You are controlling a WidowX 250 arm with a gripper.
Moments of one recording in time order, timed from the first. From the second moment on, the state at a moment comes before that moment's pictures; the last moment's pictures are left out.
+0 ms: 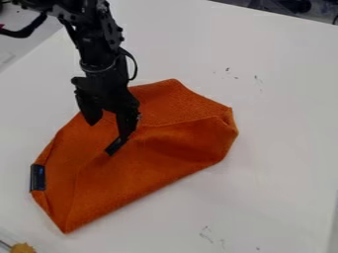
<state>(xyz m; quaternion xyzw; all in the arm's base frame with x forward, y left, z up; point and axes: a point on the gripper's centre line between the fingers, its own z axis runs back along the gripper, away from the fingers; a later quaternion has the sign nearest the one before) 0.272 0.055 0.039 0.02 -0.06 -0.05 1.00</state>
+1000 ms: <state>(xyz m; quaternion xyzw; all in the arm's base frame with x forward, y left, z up) 0.276 0.053 0.008 -0.01 -0.05 -0.07 1.00</state>
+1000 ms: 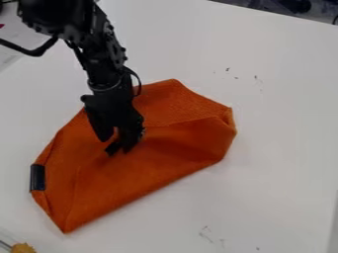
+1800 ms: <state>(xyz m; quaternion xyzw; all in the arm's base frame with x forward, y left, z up) 0.278 0.038 0.038 0.02 -0.05 -0.06 1.00</state>
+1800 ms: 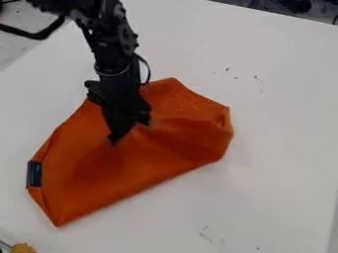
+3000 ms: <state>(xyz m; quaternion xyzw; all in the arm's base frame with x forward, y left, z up) 0.237 -0.078 0.051 -0.07 -0.06 -0.01 1.00</state>
